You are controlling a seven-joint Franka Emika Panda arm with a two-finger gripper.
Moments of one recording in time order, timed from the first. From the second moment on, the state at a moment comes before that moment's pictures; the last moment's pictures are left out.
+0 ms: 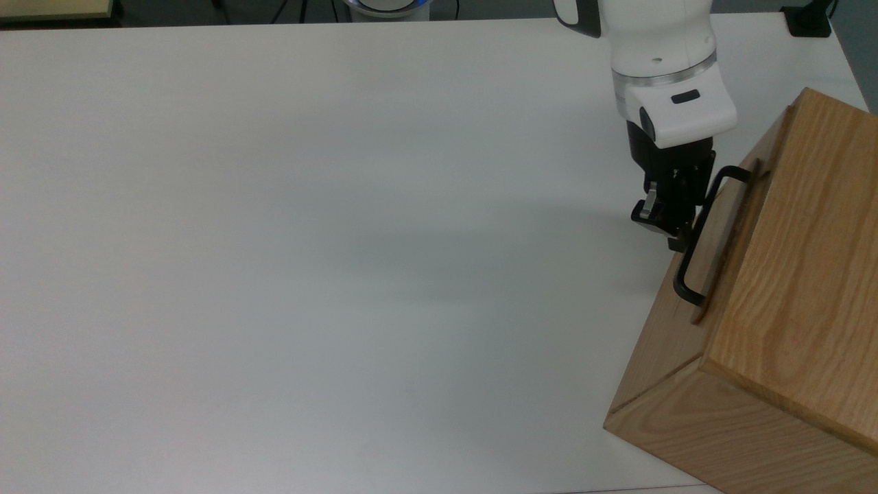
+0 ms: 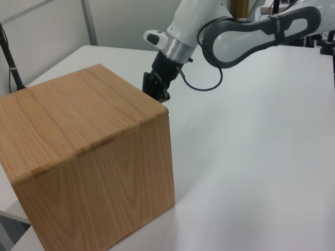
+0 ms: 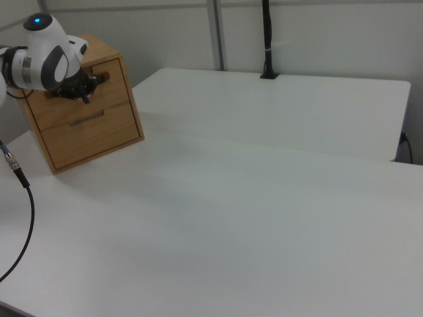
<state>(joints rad) 0.52 0.57 -0.09 -1.24 0.21 2.37 -0.56</state>
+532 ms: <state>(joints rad) 0.50 0.58 -0.07 -1.24 0.21 2.38 -0.50</state>
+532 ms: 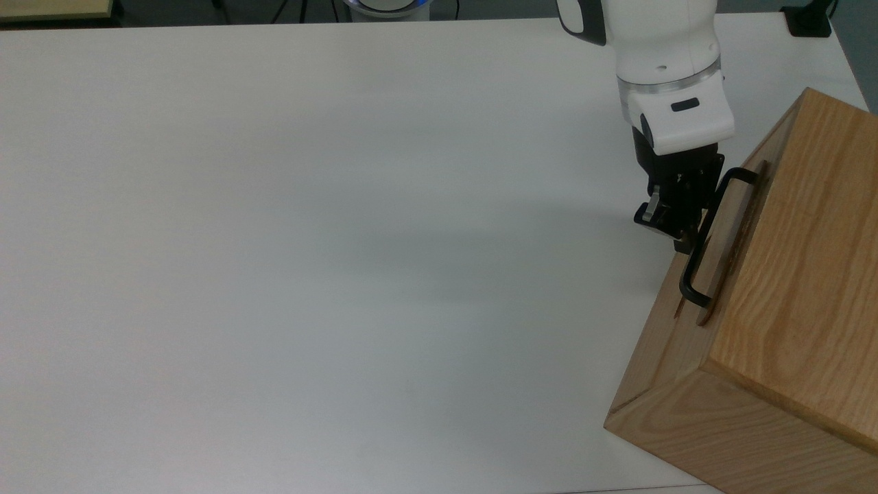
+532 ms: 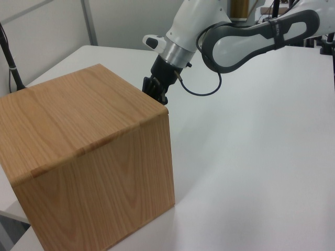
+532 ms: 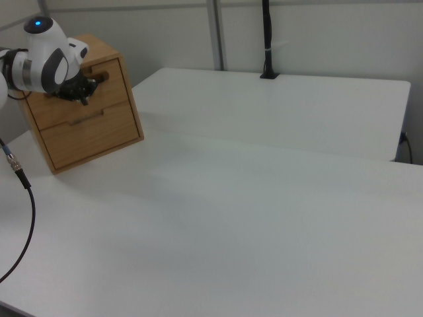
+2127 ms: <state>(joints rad) 0.02 0.08 -0.06 -1.59 0.02 1.72 -0.02</state>
